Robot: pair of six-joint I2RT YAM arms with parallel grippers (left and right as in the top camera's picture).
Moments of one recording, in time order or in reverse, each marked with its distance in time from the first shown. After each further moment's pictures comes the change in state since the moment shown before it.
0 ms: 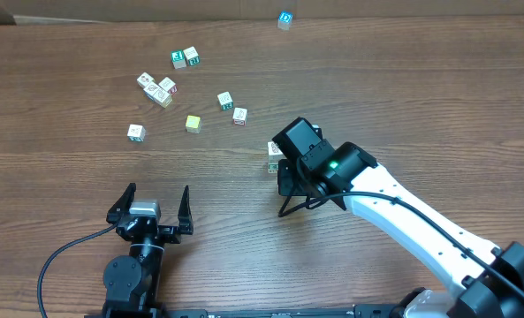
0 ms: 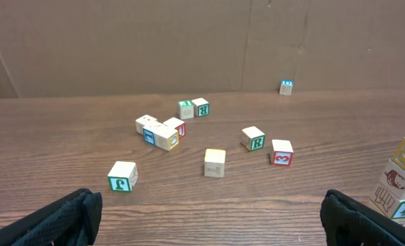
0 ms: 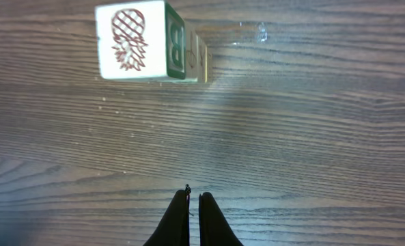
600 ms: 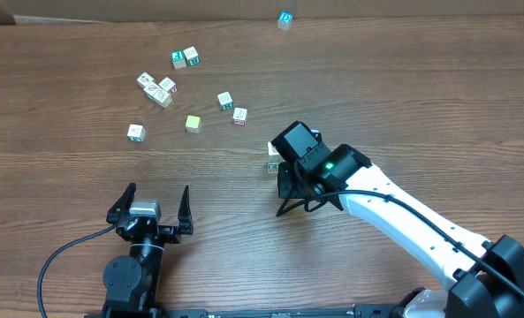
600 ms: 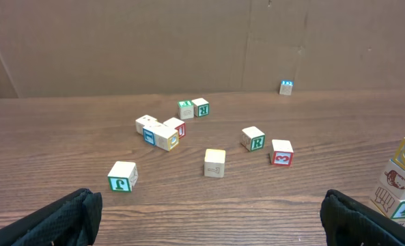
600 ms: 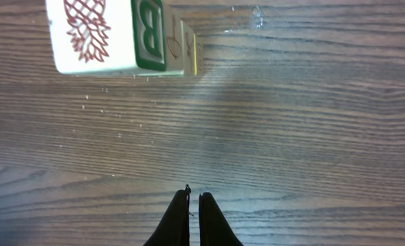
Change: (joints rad) left arm 0.000 0.000 0.000 0.000 0.000 0.000; right arm 0.000 0.020 -0.034 0.024 0.000 0.024
